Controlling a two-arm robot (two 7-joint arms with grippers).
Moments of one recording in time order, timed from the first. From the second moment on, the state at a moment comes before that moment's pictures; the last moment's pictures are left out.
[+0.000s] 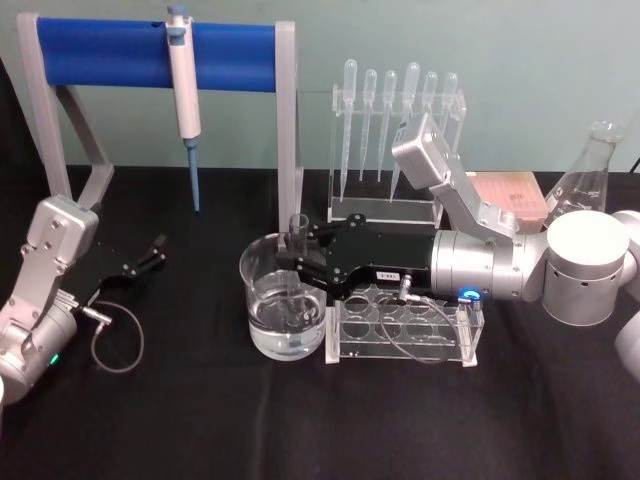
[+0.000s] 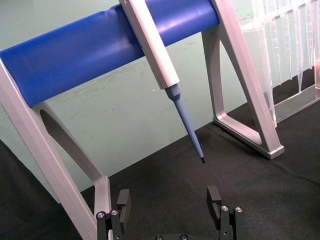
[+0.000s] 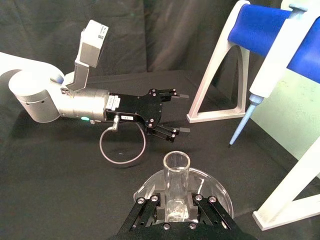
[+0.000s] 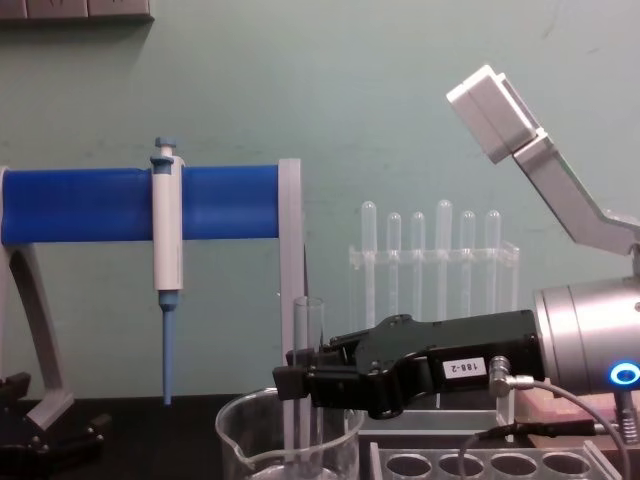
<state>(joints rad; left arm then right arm) -0.20 0.60 0.45 -1.41 -0.25 -0.12 0.03 0.64 0.46 -0.74 -1.33 0.49 0.10 0.77</state>
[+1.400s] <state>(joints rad) -0.20 0.60 0.45 -1.41 -0.25 -0.12 0.03 0.64 0.46 -0.74 -1.33 0.49 0.10 0.77</state>
